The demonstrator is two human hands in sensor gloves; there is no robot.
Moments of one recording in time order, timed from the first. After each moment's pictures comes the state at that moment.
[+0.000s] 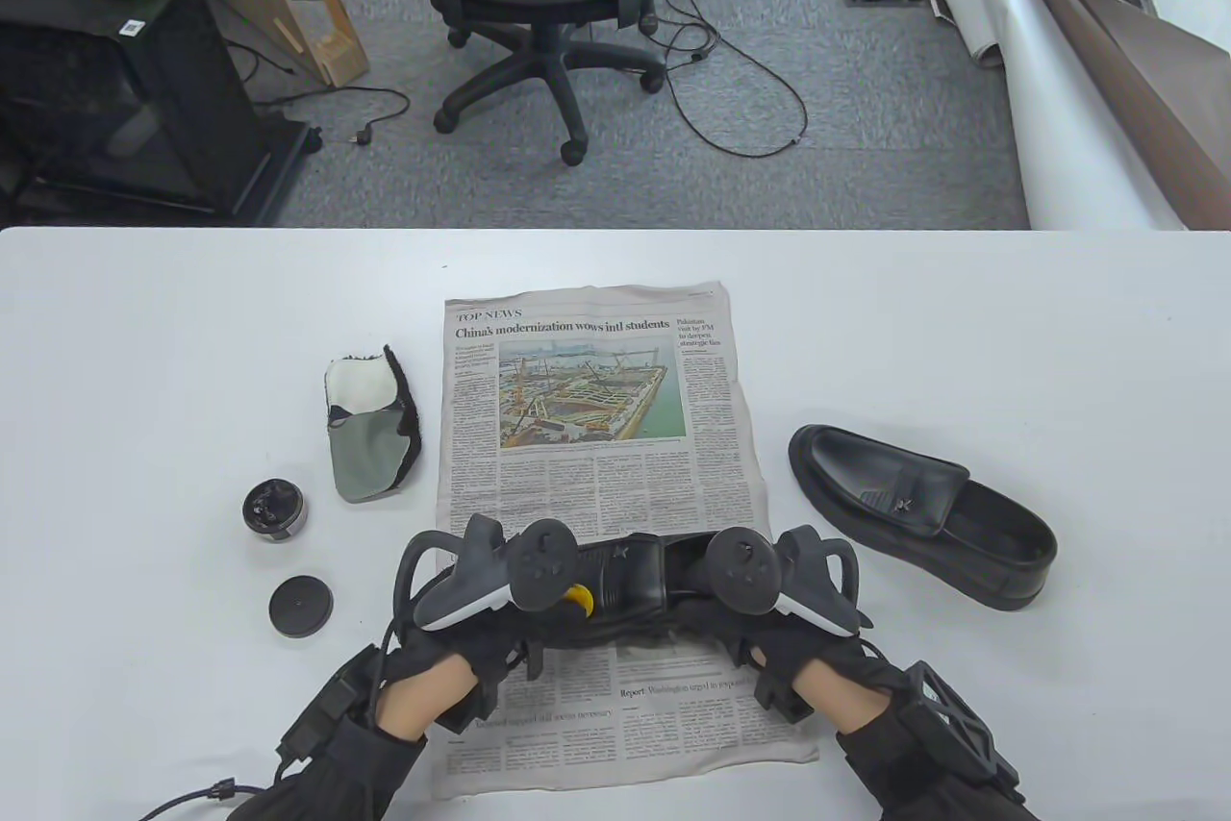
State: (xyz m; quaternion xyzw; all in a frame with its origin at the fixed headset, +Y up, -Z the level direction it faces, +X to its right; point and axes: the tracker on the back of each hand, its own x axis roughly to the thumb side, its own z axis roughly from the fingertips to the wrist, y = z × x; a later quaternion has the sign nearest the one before) left_hand -0.114 -0.701 -0.245 -0.10 -0.18 0.05 0.98; right_hand 0.115 -0.731 -0.254 0.18 0.04 0.98 0.12
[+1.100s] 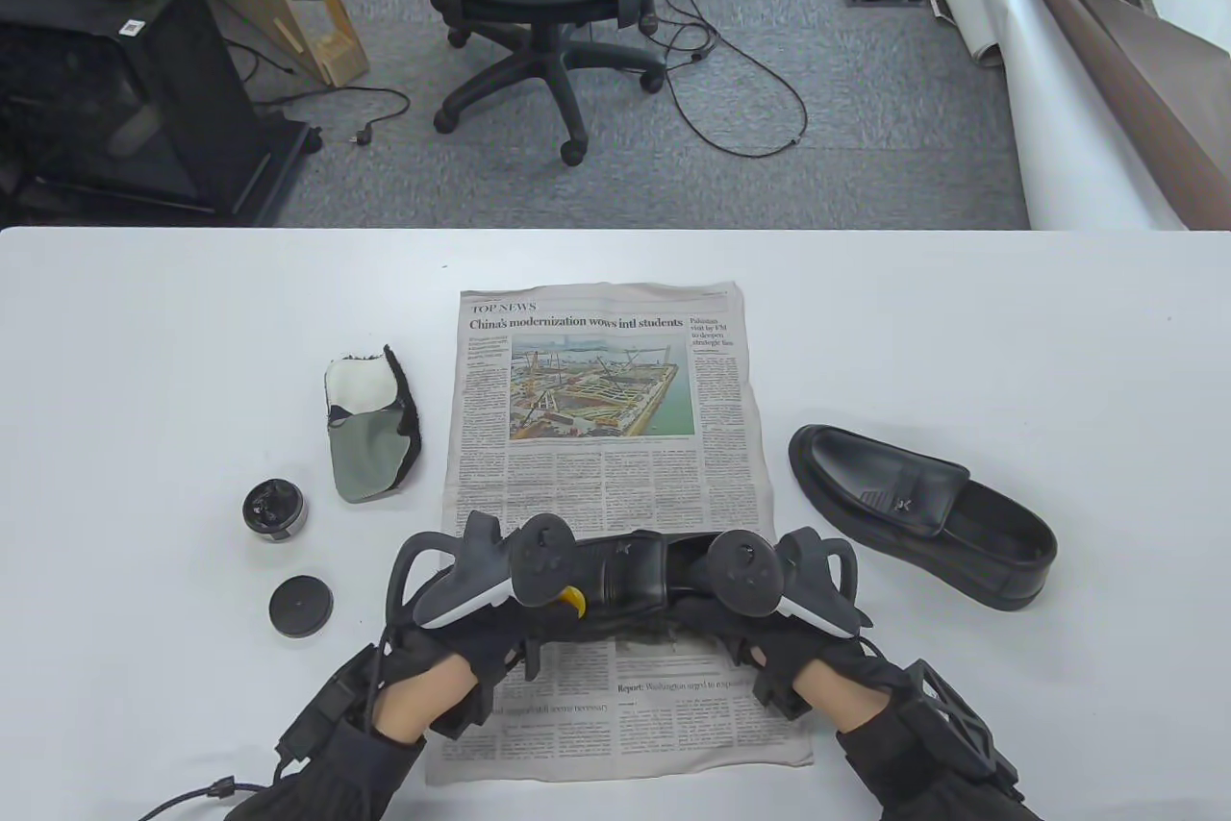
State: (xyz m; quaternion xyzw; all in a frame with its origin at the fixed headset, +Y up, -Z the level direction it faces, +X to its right) left_hand -0.115 -0.699 -0.244 -0.13 -0.15 0.05 0.98; right_hand 0.116 -0.732 -0.254 0.19 0.02 0.97 0.12
